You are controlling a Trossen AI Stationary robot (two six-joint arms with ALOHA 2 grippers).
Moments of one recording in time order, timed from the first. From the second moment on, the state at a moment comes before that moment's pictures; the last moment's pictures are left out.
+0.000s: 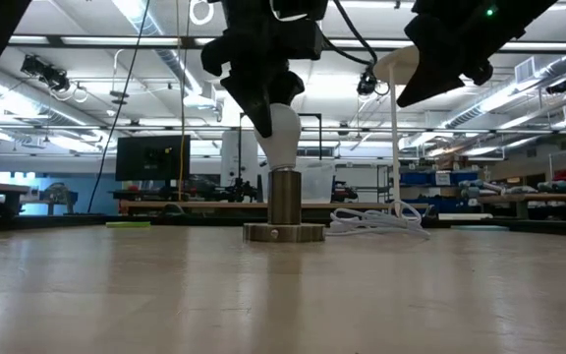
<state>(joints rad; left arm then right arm) 0.07 1.91 1.71 -1.05 -0.04 0.42 0.30 1.24 0.82 -0.52 0.92 0.63</state>
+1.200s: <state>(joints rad) 0.02 1.92 1.71 -1.02 -0.12 0.43 0.30 1.24 0.82 -0.50 0.89 0.62</state>
